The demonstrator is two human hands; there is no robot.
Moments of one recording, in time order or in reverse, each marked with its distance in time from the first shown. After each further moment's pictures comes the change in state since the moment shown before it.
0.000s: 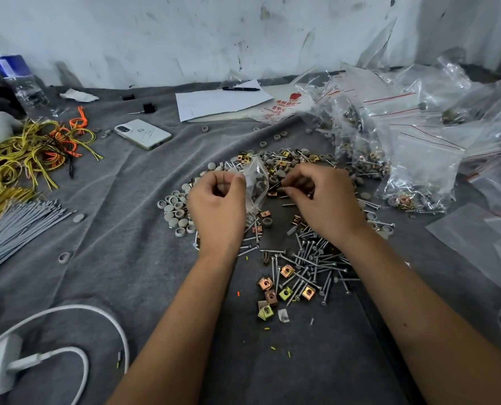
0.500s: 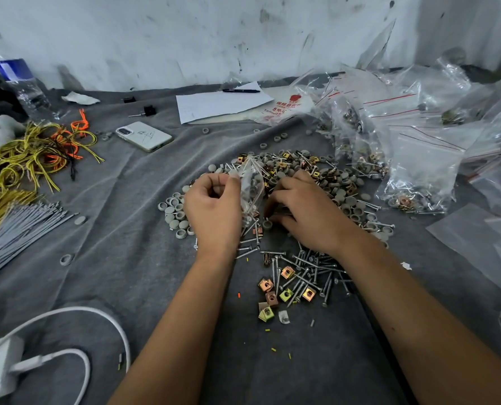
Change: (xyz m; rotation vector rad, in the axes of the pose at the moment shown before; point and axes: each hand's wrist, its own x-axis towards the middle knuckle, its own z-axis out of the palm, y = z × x) left_hand 0.002 0.000 -0.002 -0.039 0.040 -0.034; right_hand 0.000 -0.006 0.008 -0.425 -0.354 -0.220
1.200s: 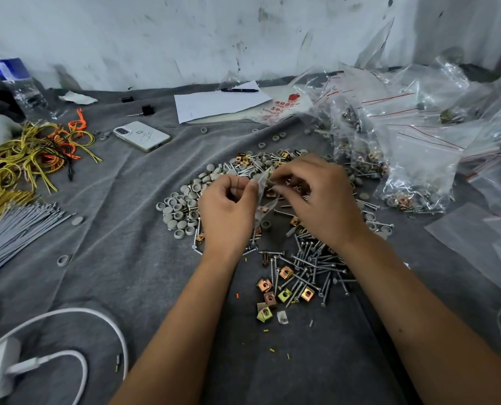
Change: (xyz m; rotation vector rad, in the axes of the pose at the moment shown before) left_hand -0.010 0.004 0.004 0.180 -0.191 0.099; right_hand -0.003 -0.002 -0.016 0.284 0.498 -0.065
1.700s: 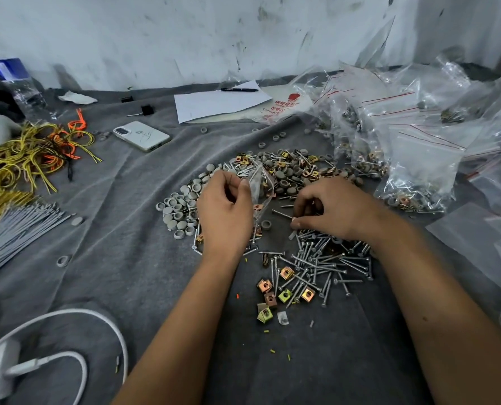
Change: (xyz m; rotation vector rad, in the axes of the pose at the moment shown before) left_hand 0.001 -0.003 -0.002 0.126 0.033 0.054; right_hand 0.000 0.029 -0.023 -0.127 -0.652 0.345
